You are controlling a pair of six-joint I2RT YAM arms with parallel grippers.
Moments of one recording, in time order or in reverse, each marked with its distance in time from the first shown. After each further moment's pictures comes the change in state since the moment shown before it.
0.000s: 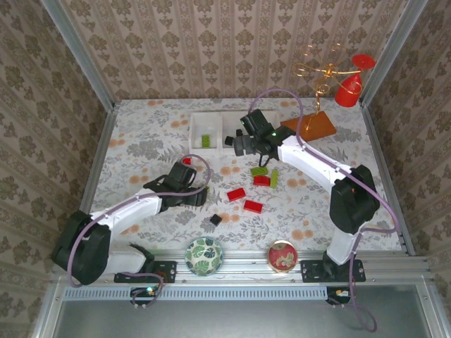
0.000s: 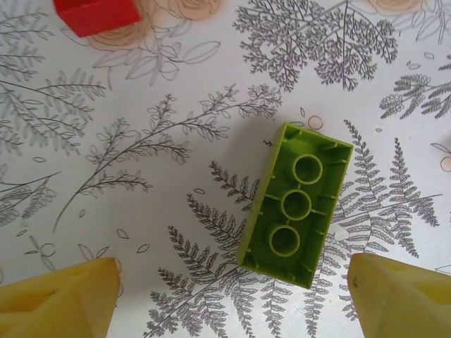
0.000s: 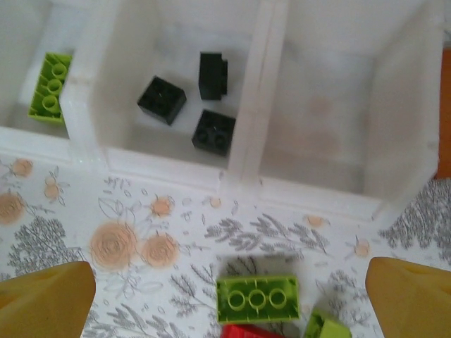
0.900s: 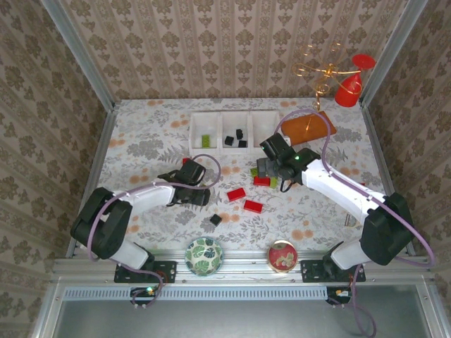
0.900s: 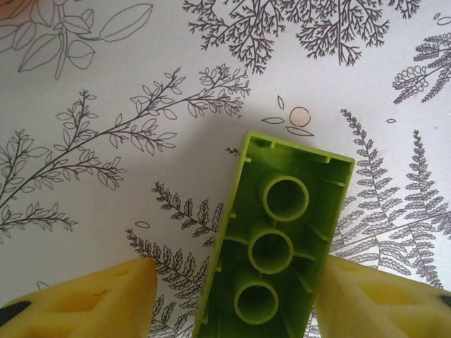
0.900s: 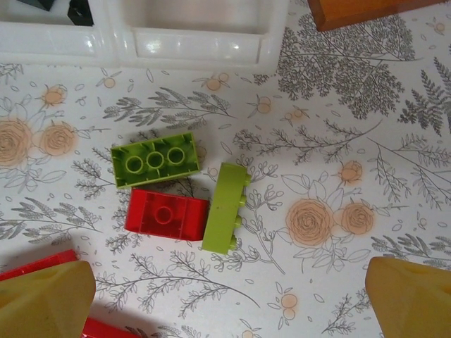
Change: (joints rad) left arm -0.014 0.209 0.080 0.014 0.048 0.034; right arm 0.008 -0.305 -0.333 -0.109 0.084 0.149
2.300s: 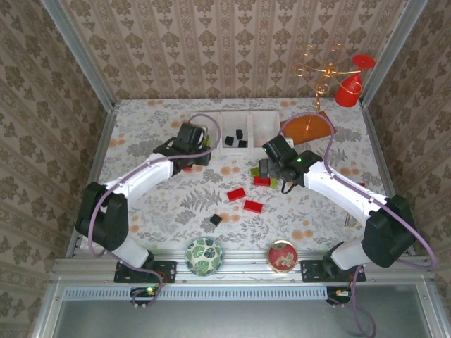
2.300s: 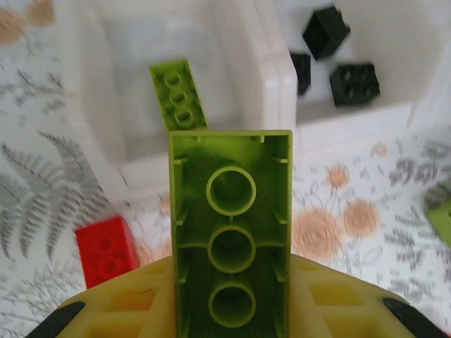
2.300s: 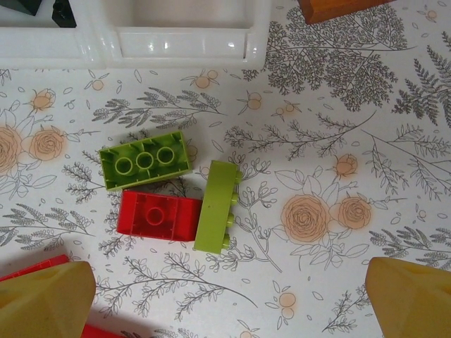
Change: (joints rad) left arm 0.087 0.076 0.410 -0.011 -0.045 0.015; right arm -0.013 -0.021 -0.038 0.028 0.000 0.025
